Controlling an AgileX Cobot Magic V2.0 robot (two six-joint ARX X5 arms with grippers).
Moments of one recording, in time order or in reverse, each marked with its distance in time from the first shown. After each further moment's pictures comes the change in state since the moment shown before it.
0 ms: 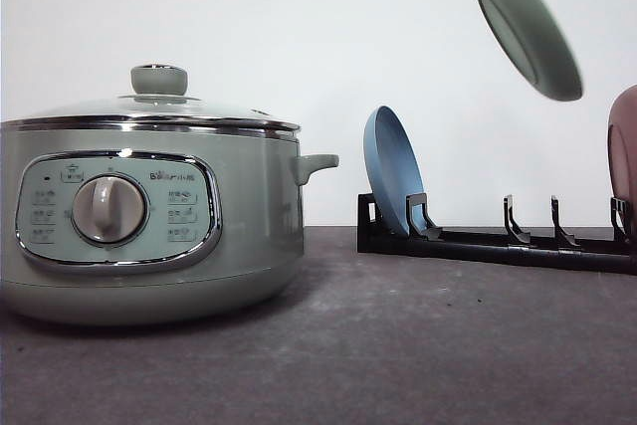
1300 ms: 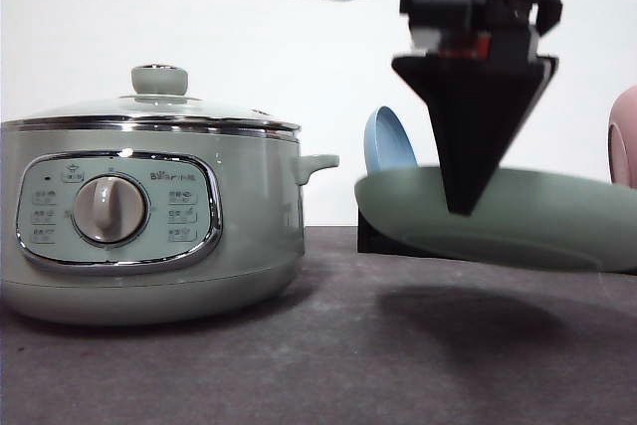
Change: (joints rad) left_arx 0.000 0.000 0.000 0.000 0.000 0.000; right_arx 0.758 -0.027 -0.628 -0.073 0.478 -0.041
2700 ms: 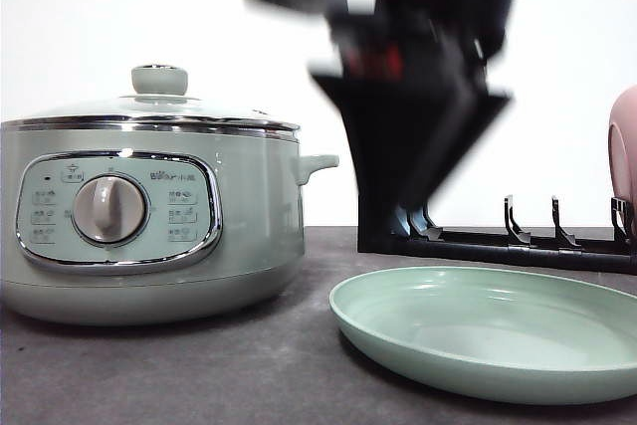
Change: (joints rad) left_arx 0.000 0.000 0.000 0.000 0.000 0.000; right_arx -0.030 0.014 0.069 0.072 -0.135 0.021
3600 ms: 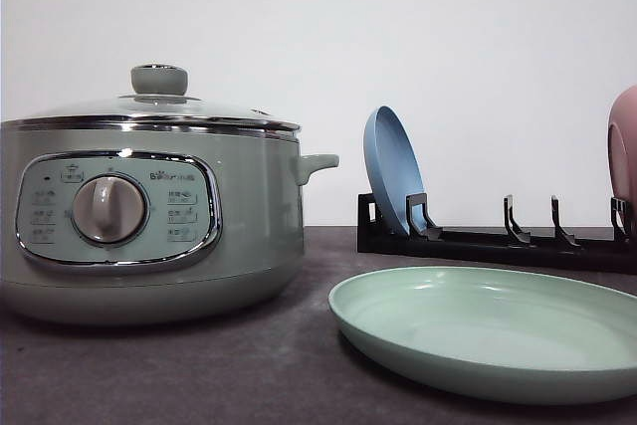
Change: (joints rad) left_arx 0.000 0.000 0.000 0.000 0.000 0.000; right_arx -0.337 -0.192 0.108 0.227 -0.623 0.004
